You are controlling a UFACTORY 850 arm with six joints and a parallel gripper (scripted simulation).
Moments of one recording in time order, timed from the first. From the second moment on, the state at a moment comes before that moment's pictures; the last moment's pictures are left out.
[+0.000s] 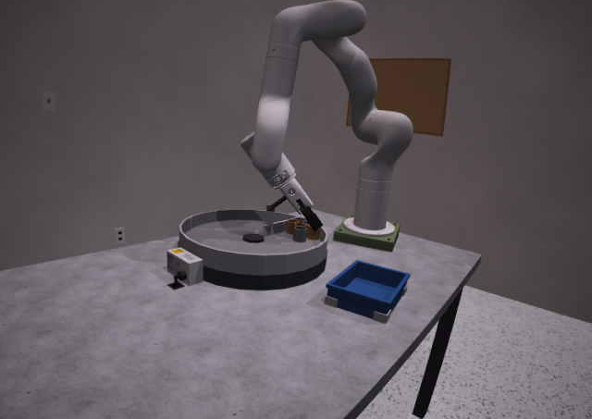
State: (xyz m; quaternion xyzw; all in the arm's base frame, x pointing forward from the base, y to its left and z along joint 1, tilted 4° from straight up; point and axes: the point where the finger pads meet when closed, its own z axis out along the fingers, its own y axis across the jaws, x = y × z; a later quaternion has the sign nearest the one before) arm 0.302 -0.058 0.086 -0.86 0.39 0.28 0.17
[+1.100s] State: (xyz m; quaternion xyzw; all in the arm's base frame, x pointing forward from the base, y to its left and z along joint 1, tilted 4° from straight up) arm 0.302 -0.058 0.085 -0.86 0.39 0.28 0.17
